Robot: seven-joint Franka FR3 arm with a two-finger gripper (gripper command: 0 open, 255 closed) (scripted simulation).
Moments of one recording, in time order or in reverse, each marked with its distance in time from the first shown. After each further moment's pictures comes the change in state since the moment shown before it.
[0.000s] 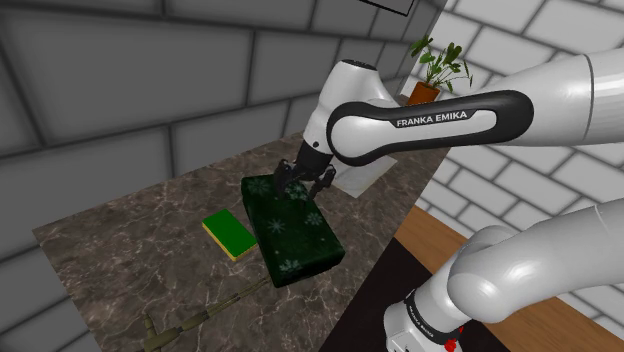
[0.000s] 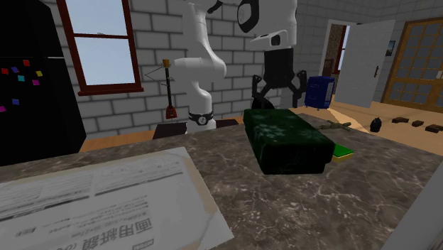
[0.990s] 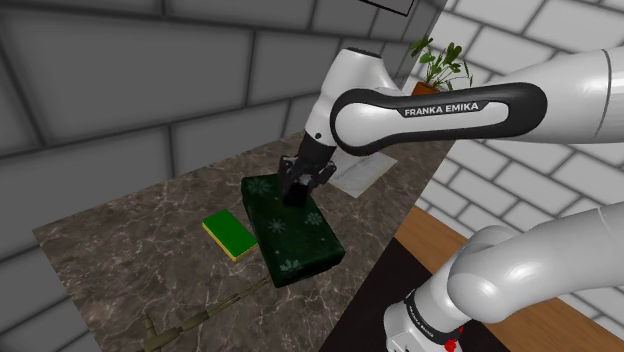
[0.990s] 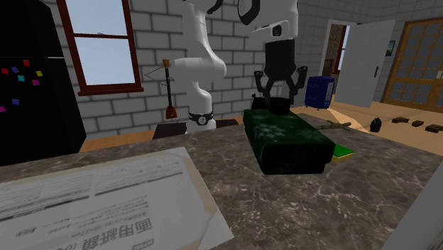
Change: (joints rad) arm -0.001 -0.024 -0.006 0.034 -0.004 -0.059 0.004
